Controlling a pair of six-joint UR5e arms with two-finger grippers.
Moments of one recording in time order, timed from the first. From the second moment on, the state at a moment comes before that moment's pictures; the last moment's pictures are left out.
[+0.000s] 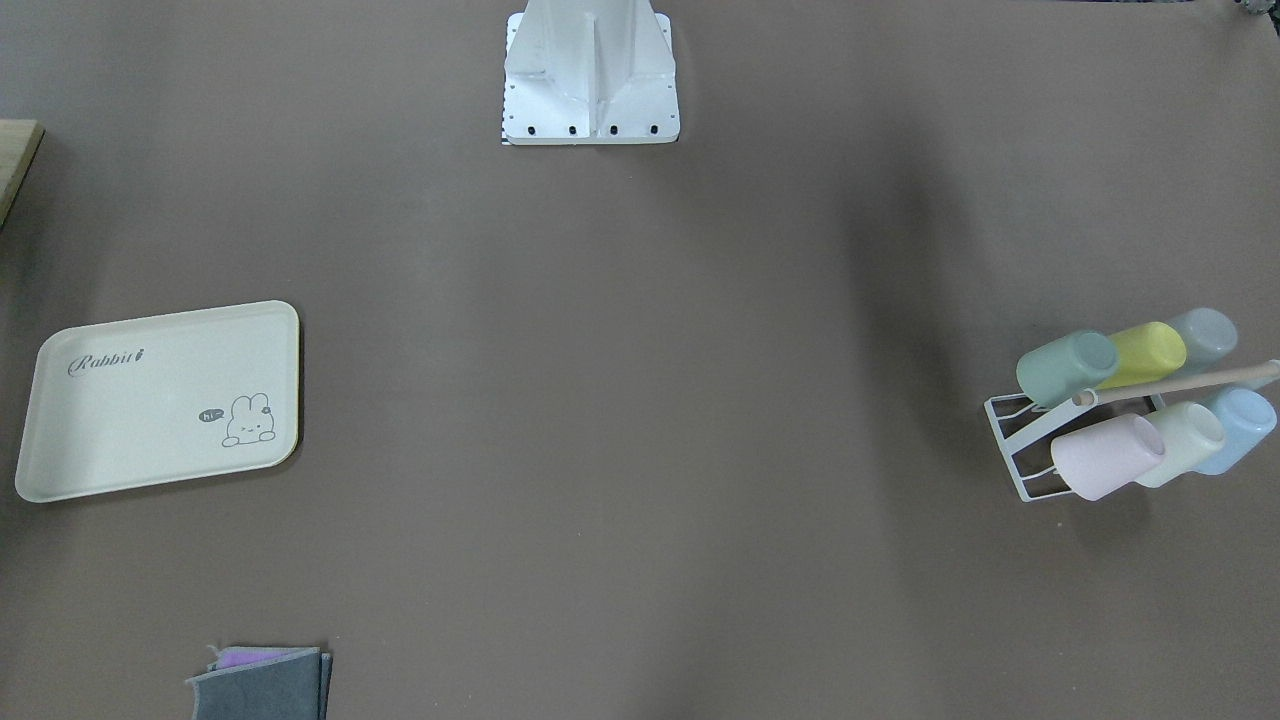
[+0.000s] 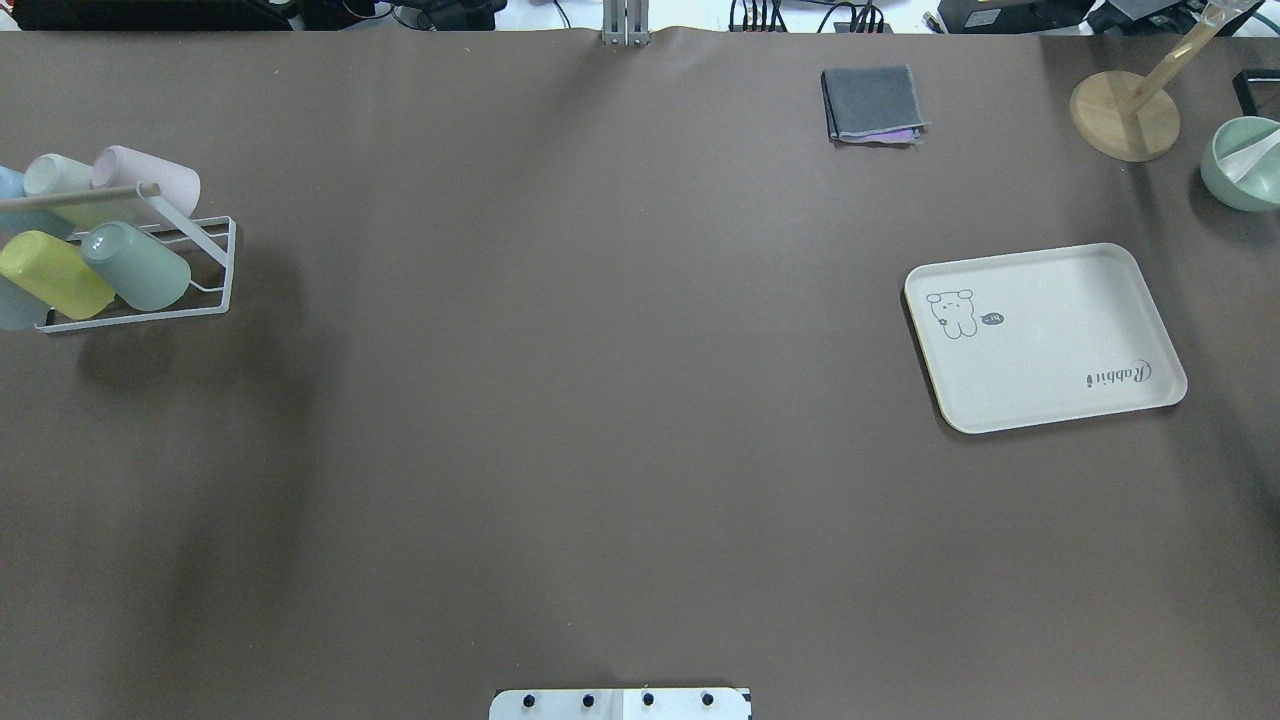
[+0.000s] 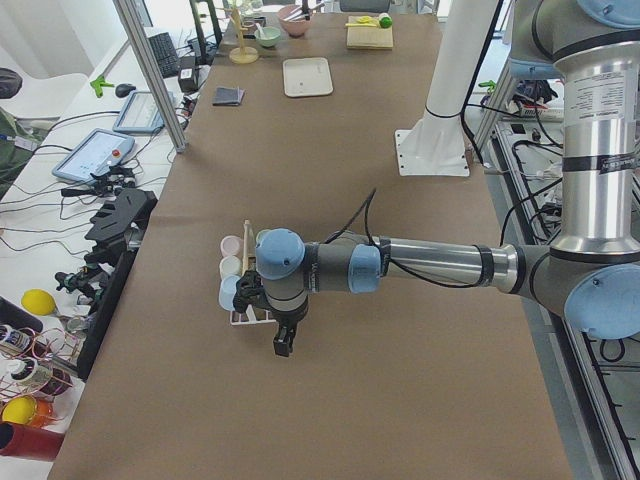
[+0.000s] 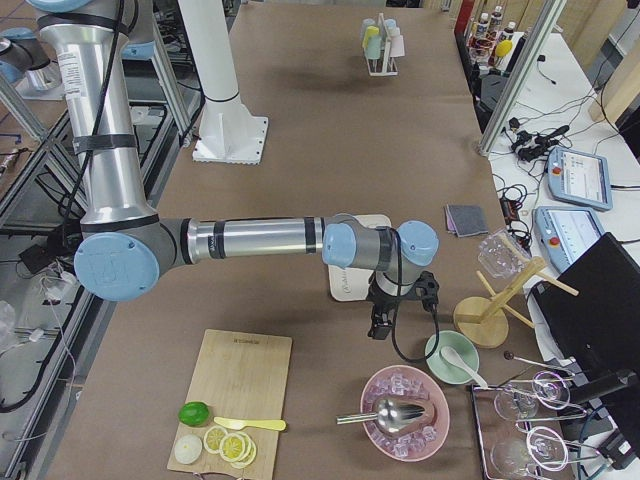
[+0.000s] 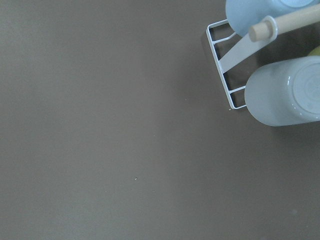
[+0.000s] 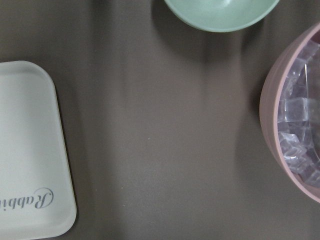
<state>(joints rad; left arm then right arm) -1.57 -1.48 -1.73 -1.51 -2.34 0.19 1.46 -1.44 1.52 -1.75 2.29 0.01</state>
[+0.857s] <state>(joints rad) -1.57 -1.48 -1.72 -1.51 -2.34 0.19 1.46 -1.47 1.53 -1.75 2.29 0.03</state>
